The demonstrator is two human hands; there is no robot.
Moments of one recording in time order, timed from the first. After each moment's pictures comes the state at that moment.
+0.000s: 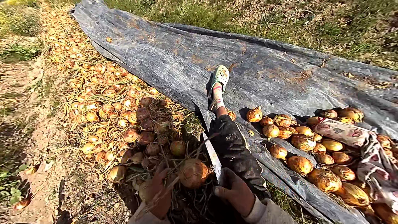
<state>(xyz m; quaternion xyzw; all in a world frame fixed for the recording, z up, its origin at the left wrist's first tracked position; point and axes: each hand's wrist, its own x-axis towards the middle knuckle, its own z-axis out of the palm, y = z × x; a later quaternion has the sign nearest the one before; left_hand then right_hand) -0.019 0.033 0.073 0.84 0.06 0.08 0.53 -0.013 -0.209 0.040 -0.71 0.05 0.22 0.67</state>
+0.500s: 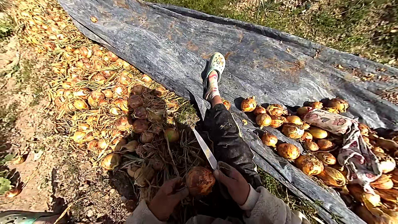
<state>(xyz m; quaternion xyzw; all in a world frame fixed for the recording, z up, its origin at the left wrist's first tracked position) -0.058 0.034 0.064 0.72 0.07 -0.27 0.63 -0.029 -0.214 0.042 -0.63 0.04 0.27 0.72</state>
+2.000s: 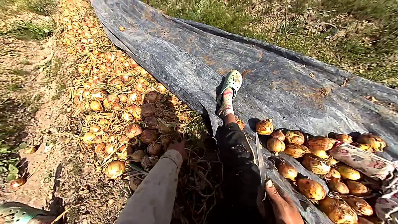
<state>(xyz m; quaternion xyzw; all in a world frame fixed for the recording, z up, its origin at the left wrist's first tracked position) 0.164 0.048 -0.039 0.93 0.12 -0.34 0.07 -0.001 -0.259 0.047 -0.62 0.18 0.06 0.76</state>
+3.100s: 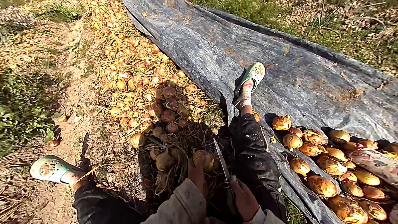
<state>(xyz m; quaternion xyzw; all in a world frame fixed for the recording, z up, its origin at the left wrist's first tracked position) -0.023 -0.029 0.024 0.46 0.42 0.00 0.78 -0.050 -0.176 0.030 -0.69 0.12 0.28 0.66</state>
